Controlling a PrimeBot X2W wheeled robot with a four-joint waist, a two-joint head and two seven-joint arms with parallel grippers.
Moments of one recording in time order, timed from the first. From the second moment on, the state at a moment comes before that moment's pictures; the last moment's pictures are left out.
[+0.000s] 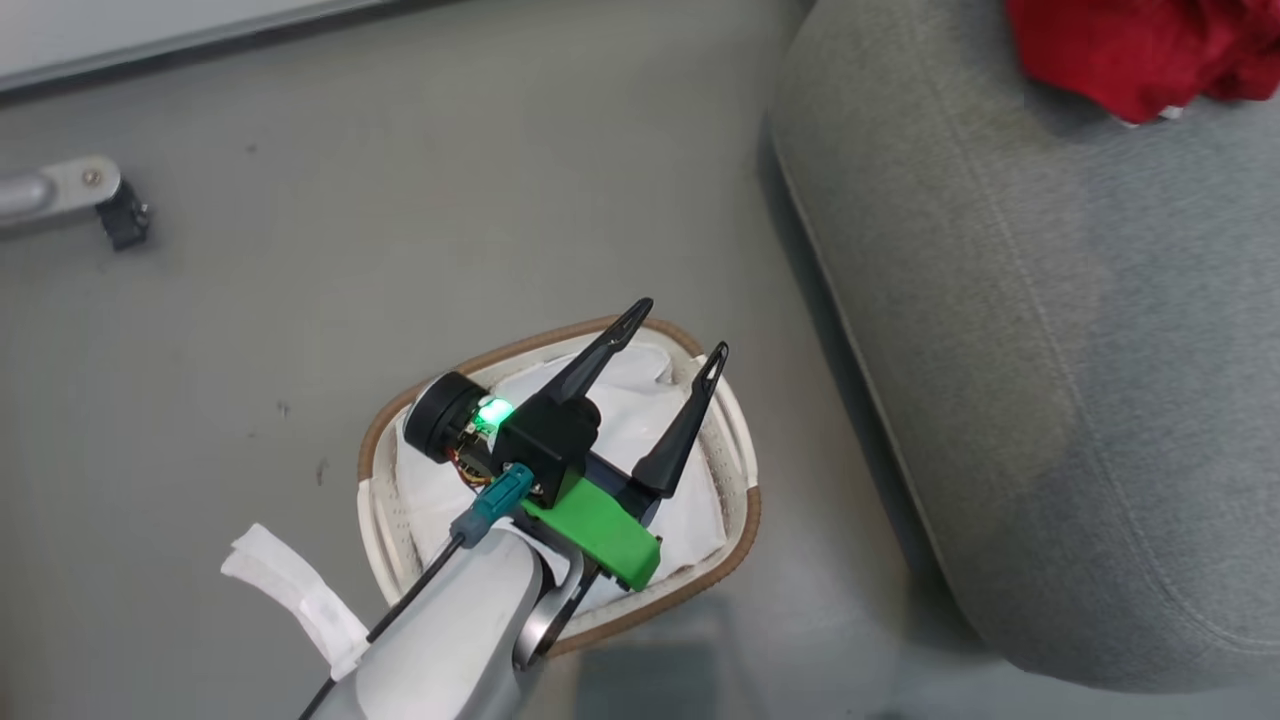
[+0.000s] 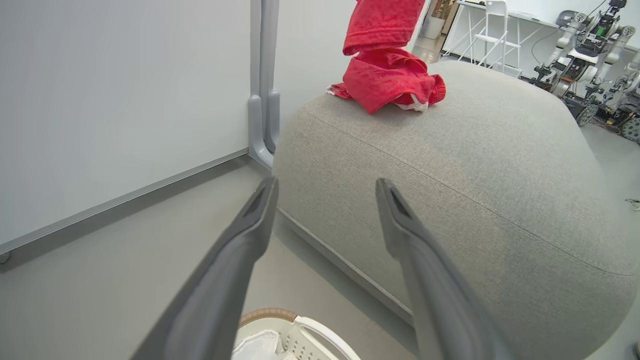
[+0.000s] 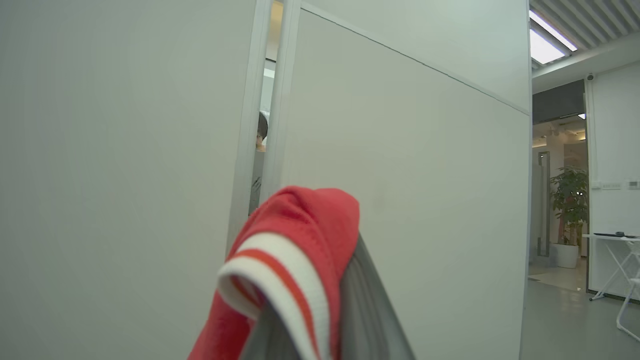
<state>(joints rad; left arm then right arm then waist) -0.48 0.10 -0.68 0.32 -0.31 -0.13 -0.26 -1.34 -0.32 -0.27 0.45 0.07 0.13 -0.22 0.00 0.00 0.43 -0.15</state>
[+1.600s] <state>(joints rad) -0.49 0.08 -0.51 0.33 -0.37 -0.13 -0.26 -0.87 -0.22 -0.32 0.72 -0.07 0.13 -0.26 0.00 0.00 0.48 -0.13</state>
